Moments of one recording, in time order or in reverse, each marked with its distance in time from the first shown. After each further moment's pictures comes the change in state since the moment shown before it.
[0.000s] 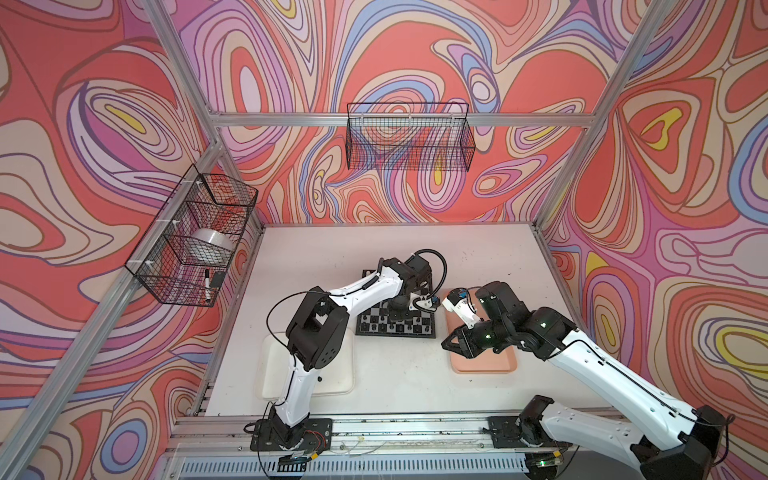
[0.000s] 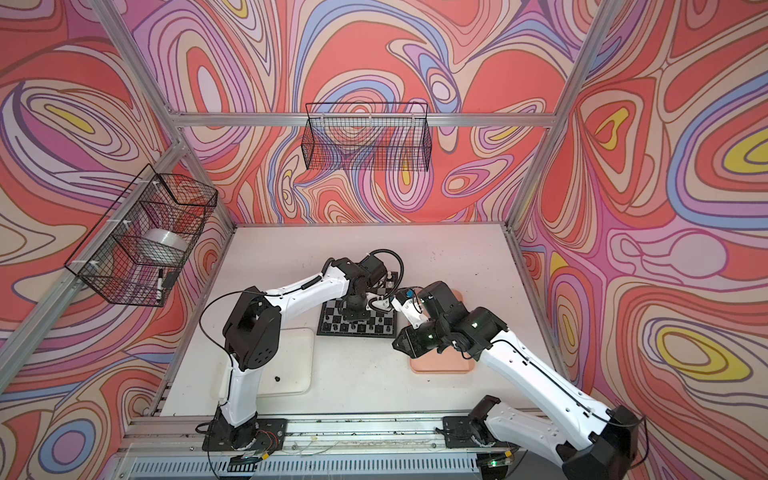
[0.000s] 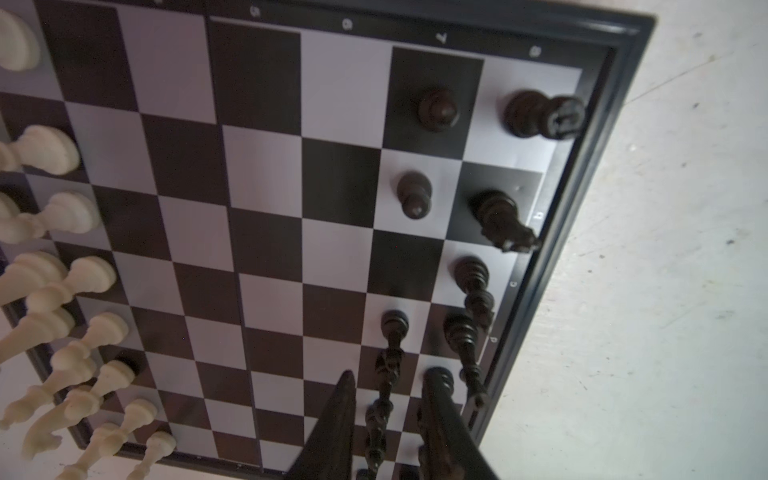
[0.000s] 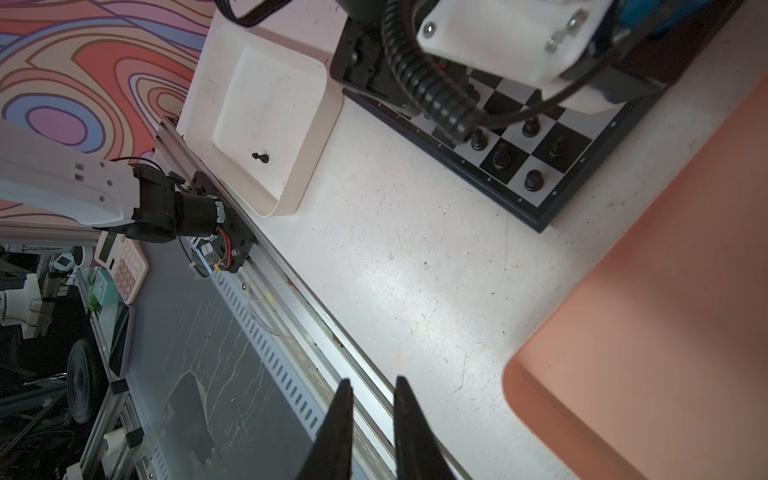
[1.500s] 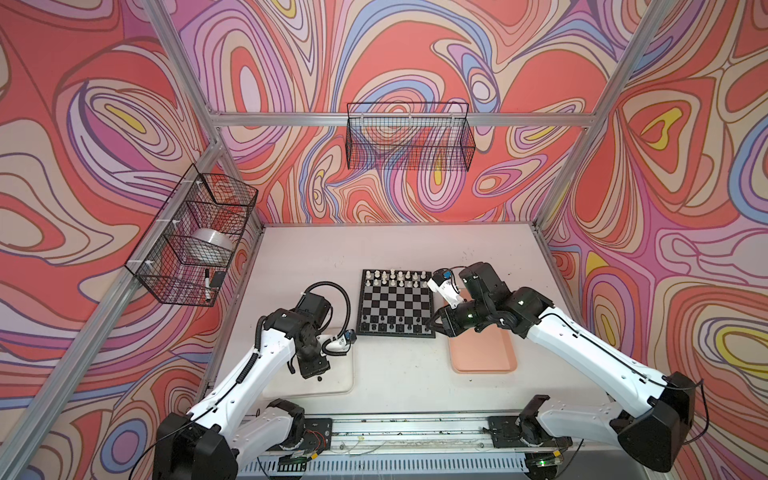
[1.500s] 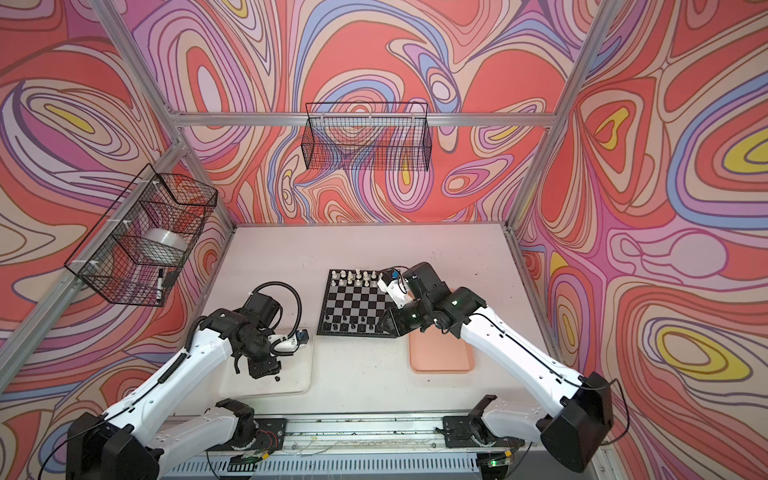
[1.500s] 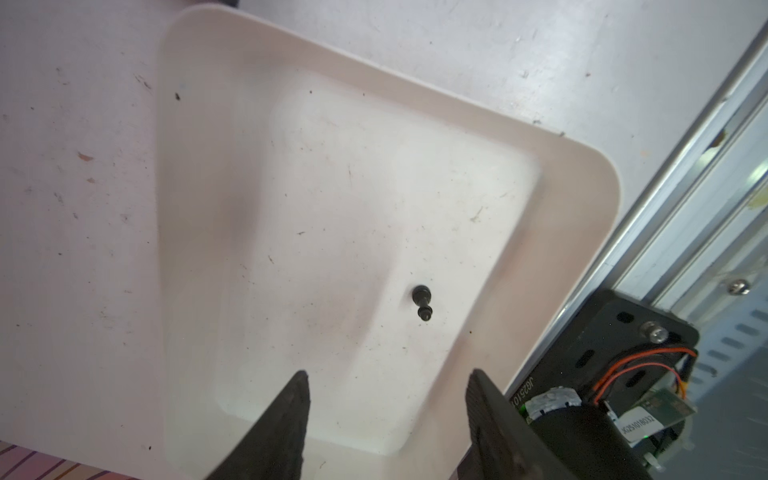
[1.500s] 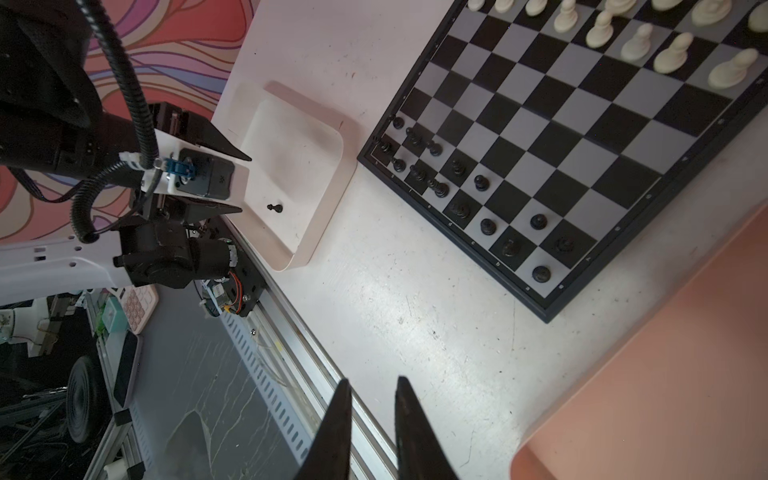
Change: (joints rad) left arm 0.435 -1.002 -0.906 -0.106 0.051 0.121; right arm 0.000 0.198 0.148 0.110 0.002 0.000
